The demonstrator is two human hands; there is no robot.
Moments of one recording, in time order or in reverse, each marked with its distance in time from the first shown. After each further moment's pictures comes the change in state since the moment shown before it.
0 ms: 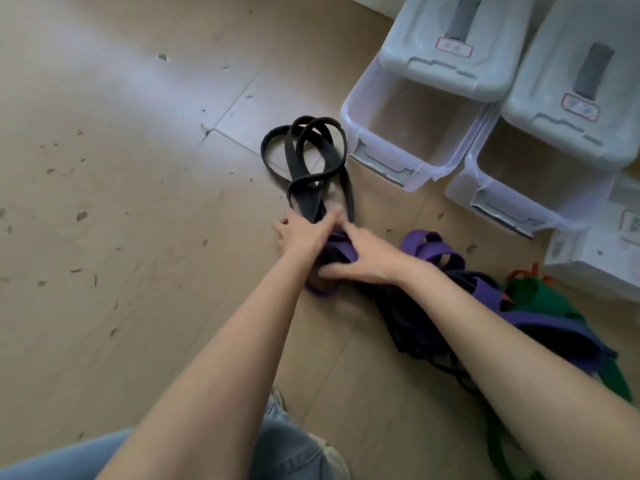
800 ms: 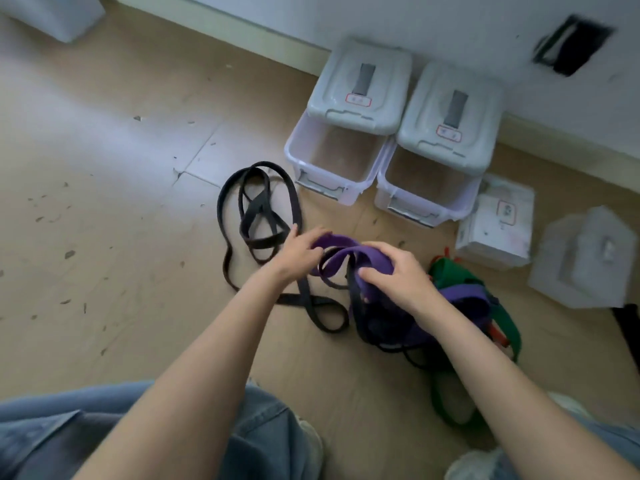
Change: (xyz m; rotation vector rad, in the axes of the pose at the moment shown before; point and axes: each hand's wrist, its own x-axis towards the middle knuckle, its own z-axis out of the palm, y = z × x) left_hand -0.091 0.029 -0.017 0.318 -0.445 0.578; right_hand -0.153 0.019 -0.017 0.418 0.499 0.036
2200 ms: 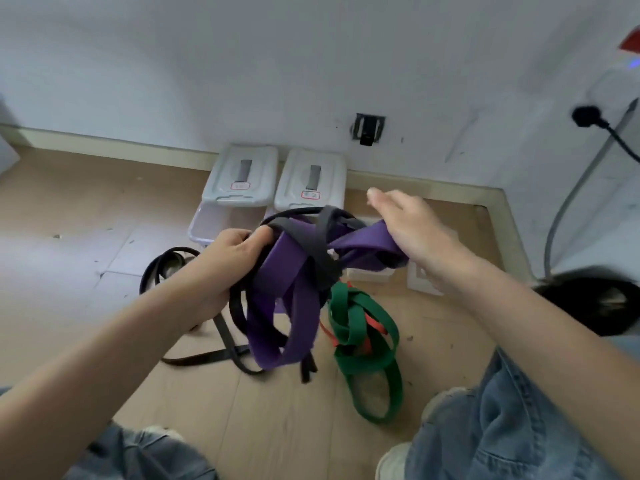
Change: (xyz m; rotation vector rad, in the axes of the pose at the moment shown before) left_hand -0.144 0.208 -0.017 -0.414 0.012 0.107; right_hand -0.141 -0.071 -0.185 0.020 0.469 -0.077
